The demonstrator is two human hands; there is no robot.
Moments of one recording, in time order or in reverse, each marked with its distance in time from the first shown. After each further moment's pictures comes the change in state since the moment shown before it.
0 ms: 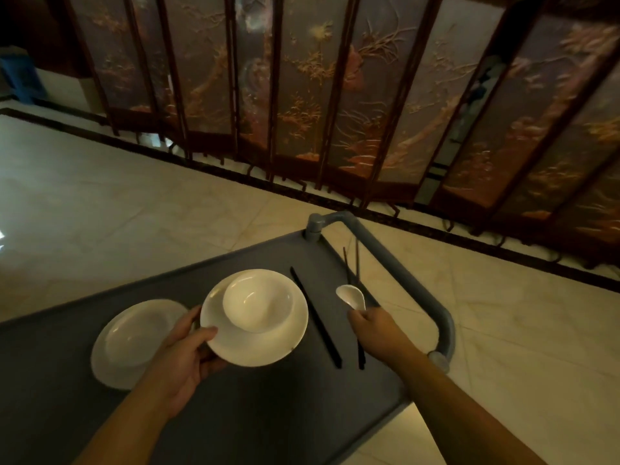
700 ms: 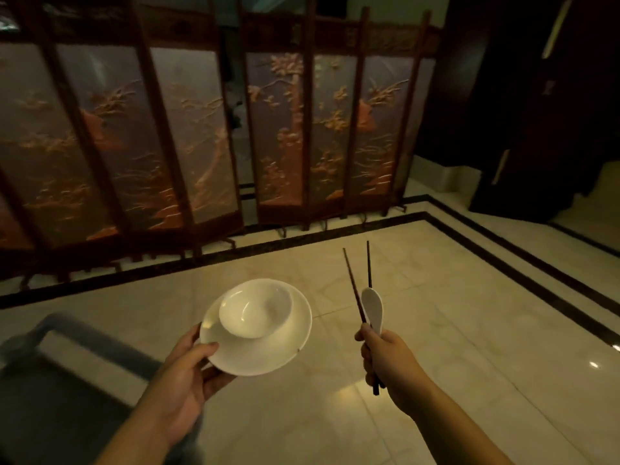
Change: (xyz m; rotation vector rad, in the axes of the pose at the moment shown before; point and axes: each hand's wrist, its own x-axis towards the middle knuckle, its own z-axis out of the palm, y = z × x) left_hand -0.010 -0.114 0.463 0.186 -0.549 -0.157; right_hand -0.140 0.298 -0.305 0.900 0.505 0.275
